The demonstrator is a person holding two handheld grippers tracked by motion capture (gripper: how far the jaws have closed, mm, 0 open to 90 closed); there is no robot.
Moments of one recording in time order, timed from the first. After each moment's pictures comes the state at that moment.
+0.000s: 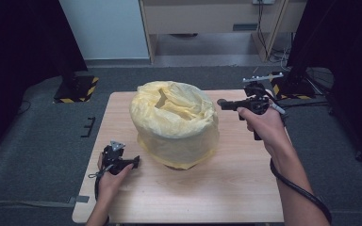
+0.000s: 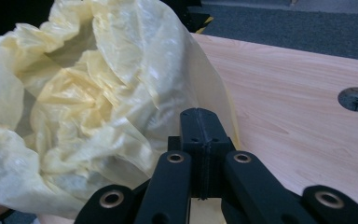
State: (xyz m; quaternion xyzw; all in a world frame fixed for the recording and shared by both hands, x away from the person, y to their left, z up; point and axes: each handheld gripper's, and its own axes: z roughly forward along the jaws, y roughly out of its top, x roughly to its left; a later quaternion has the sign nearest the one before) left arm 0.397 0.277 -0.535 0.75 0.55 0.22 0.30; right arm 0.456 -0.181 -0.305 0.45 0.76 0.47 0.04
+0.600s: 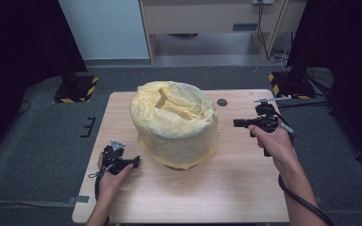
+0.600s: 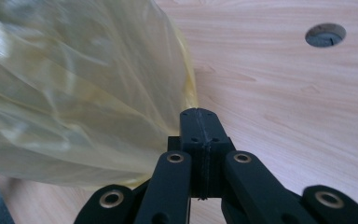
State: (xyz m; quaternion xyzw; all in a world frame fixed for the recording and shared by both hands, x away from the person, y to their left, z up) left arm 0.398 0.276 -0.536 0.75 0.55 0.22 0.30; right arm 0.445 -0.223 -0.372 0.50 0.75 0.44 0.02
